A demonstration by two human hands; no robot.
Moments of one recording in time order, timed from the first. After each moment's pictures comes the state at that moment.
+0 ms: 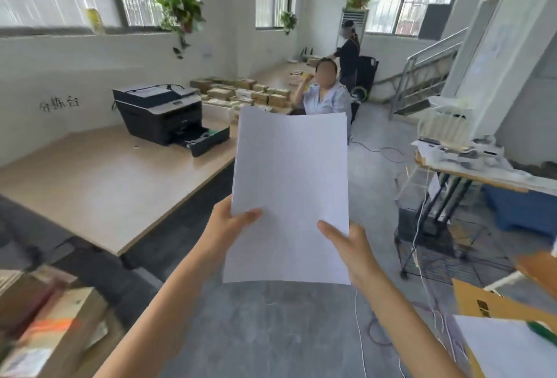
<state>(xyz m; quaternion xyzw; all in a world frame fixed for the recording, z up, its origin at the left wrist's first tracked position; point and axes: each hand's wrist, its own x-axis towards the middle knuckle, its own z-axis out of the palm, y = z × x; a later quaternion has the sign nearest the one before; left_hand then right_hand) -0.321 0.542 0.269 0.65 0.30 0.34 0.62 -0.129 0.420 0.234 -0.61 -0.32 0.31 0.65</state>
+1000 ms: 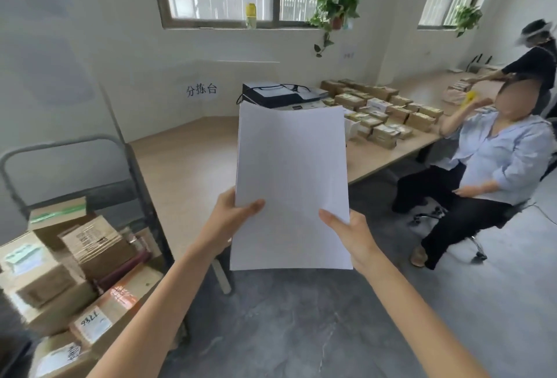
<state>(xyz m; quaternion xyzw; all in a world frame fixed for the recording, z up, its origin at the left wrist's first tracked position) -0.318 0.855 0.241 0.53 0.48 0.50 0.49 -0.090 0.836 0.227 -0.50 -0.45 0.53 0.51</state>
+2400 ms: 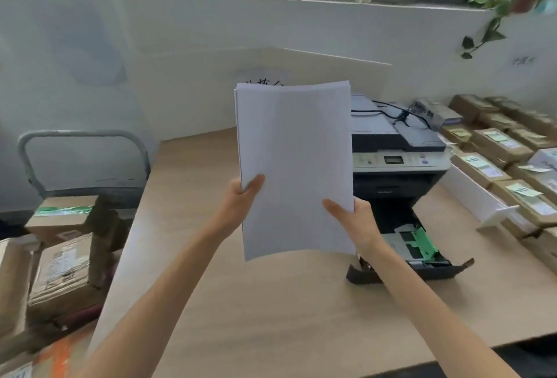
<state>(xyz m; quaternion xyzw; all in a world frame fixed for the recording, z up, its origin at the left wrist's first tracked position) -0.349 1.413 0.199 0.41 0.60 0.56 0.39 -0.131 1.486 0.187 -0.41 -0.60 0.58 0.36</state>
